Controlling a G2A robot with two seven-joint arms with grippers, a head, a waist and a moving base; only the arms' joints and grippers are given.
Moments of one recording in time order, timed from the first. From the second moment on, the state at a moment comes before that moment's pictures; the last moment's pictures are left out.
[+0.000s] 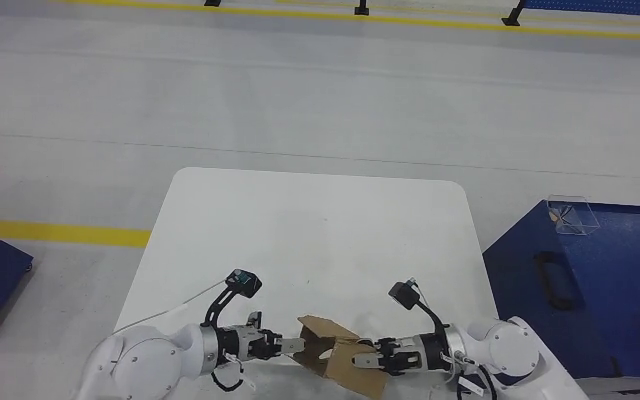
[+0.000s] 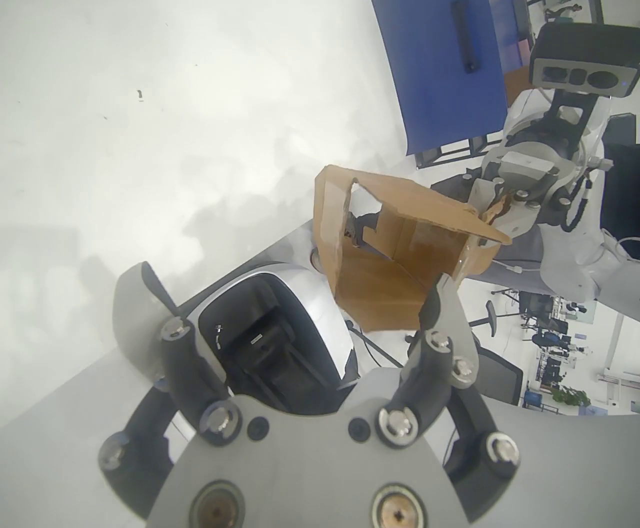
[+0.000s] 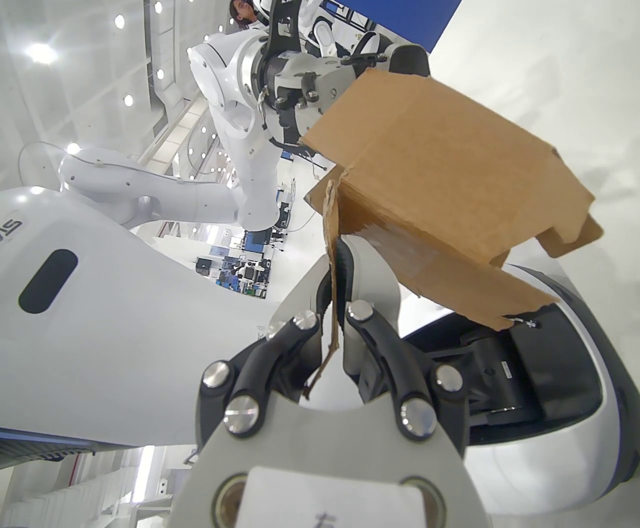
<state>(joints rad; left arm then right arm) 1.46 -1.15 -1.37 -2.09 0.44 0.00 -1.23 -1.47 -0.93 1.31 -1.85 0.30 -0.39 1.23</state>
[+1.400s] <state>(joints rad) 1.40 -1.12 -1.21 -2.08 0.61 0.15 -1.18 -1.38 -0.93 1.23 -1.83 0.28 -0.43 1.23</state>
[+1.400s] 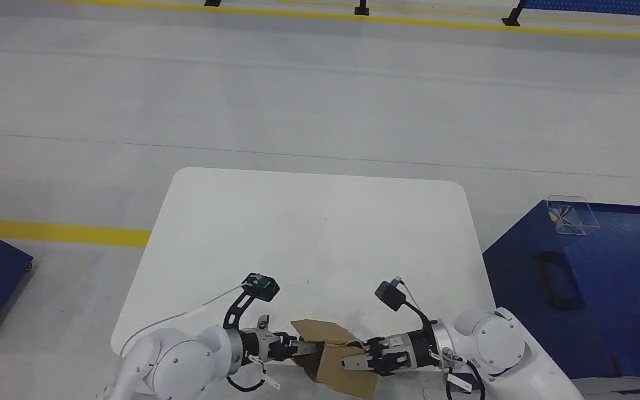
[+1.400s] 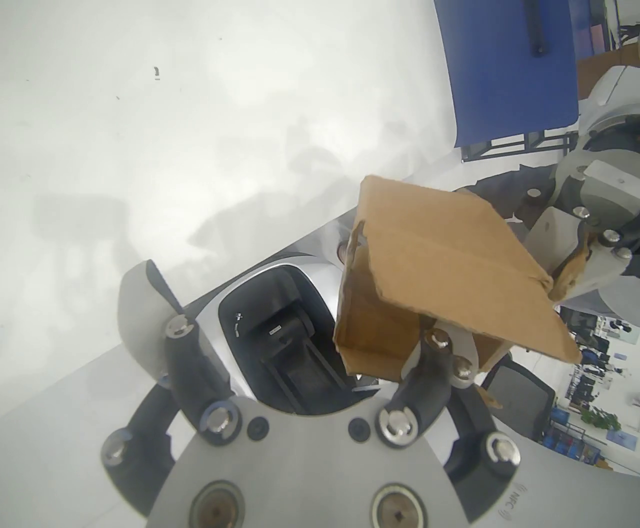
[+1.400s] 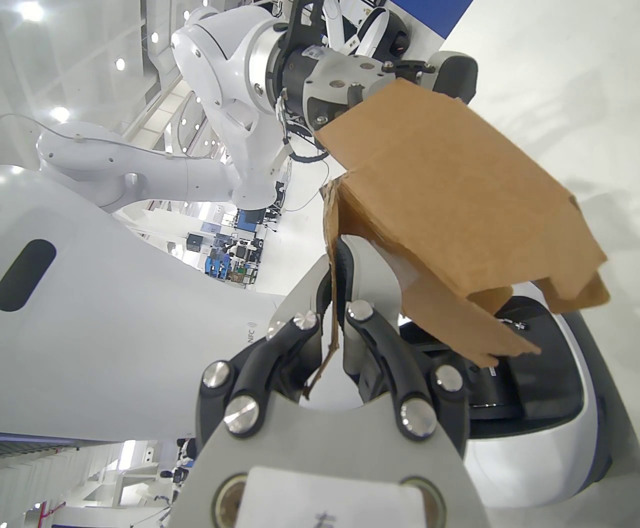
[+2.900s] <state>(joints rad) 1.36 -1.11 -1.15 -2.02 0.49 0.06 -1.10 -1.42 -0.91 1.24 -1.88 0.21 -0.48 1.14</state>
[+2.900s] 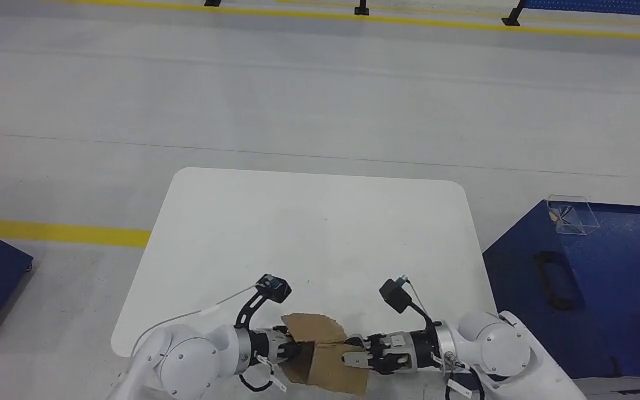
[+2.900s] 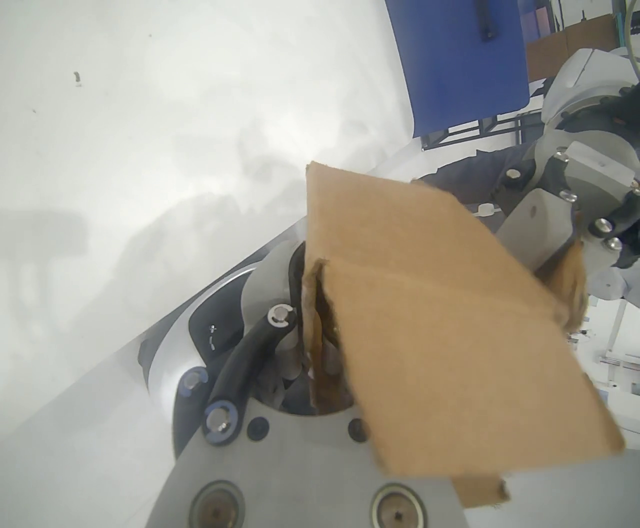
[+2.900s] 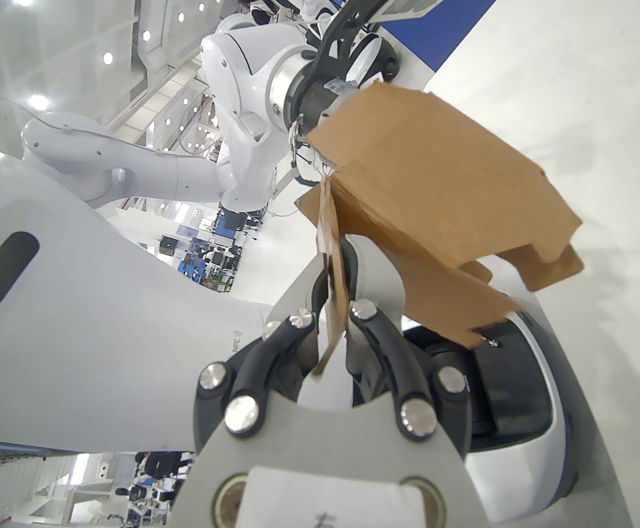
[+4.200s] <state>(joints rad) 1.14 -1.22 -1.10 -1.57 -0.85 0.70 -0.87 -1.61 -0.93 1.54 -1.92 -0.20 -0.40 0.42</state>
